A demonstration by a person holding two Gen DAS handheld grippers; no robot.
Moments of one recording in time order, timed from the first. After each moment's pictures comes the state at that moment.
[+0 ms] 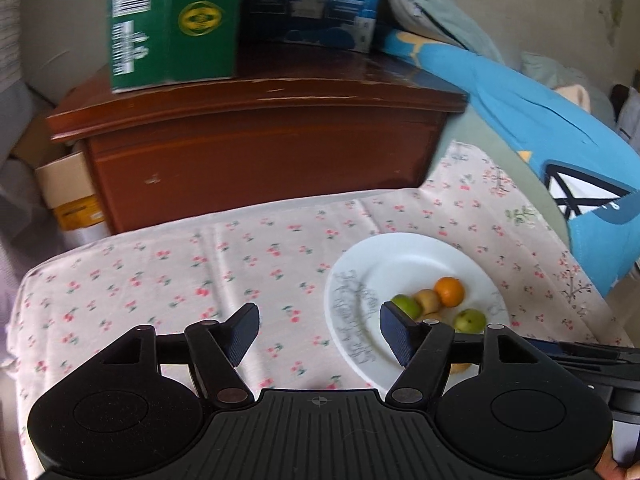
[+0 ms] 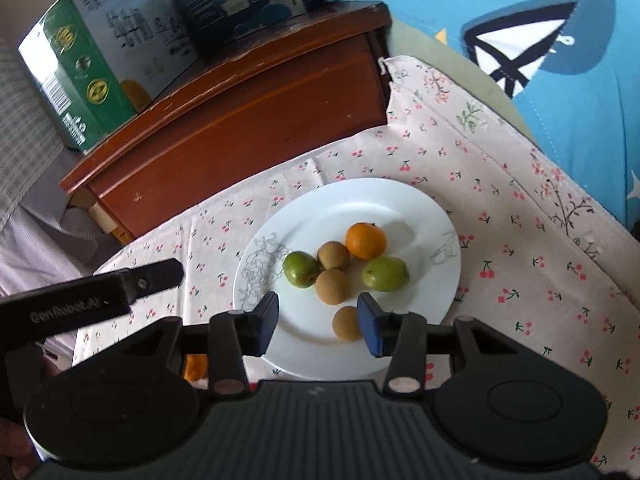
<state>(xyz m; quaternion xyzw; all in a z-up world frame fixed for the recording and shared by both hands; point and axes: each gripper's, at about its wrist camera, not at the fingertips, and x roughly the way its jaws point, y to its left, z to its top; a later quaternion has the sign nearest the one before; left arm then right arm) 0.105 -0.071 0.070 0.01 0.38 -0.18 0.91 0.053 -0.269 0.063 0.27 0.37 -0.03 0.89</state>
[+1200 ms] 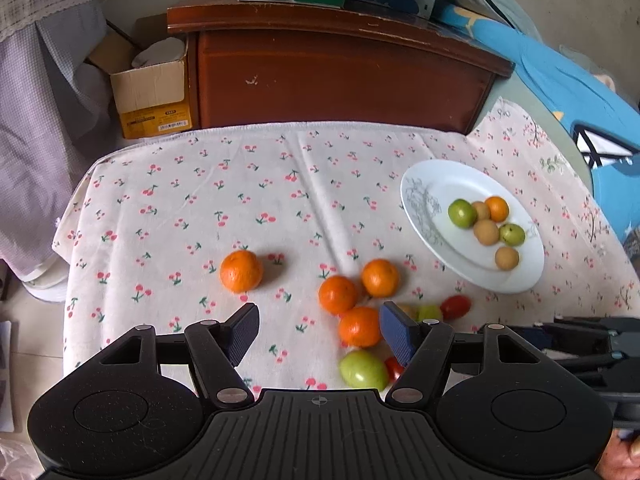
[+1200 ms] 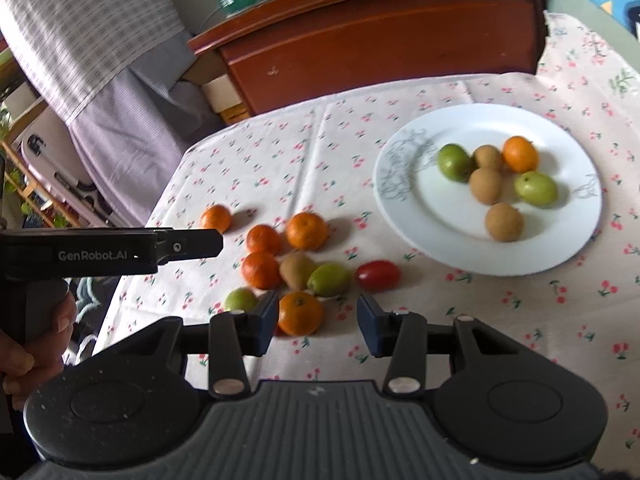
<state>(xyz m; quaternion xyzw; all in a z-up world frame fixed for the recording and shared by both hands) 0.041 0.008 0.034 -0.02 0.43 -0.15 0.89 0.026 -0.189 0.043 0.18 0.42 0.16 0.88</state>
